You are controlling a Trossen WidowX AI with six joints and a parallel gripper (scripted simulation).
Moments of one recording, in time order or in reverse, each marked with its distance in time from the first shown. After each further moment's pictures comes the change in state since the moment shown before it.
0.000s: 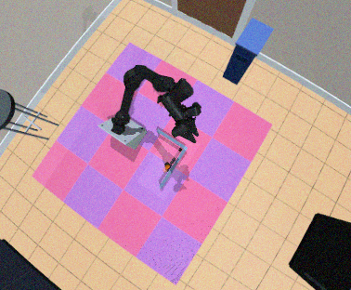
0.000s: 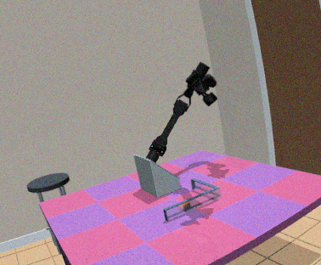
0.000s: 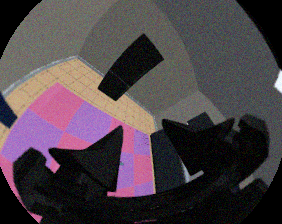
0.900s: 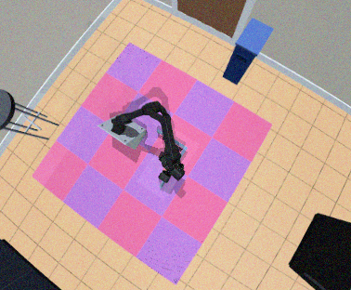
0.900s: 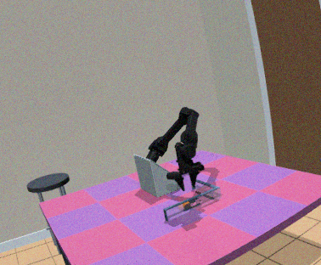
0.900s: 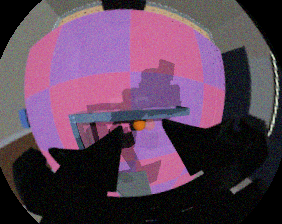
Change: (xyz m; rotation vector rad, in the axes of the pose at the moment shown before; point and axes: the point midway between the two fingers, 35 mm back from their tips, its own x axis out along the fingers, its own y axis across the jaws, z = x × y) arm 0.177 0.196 -0.323 0.475 0.813 0.686
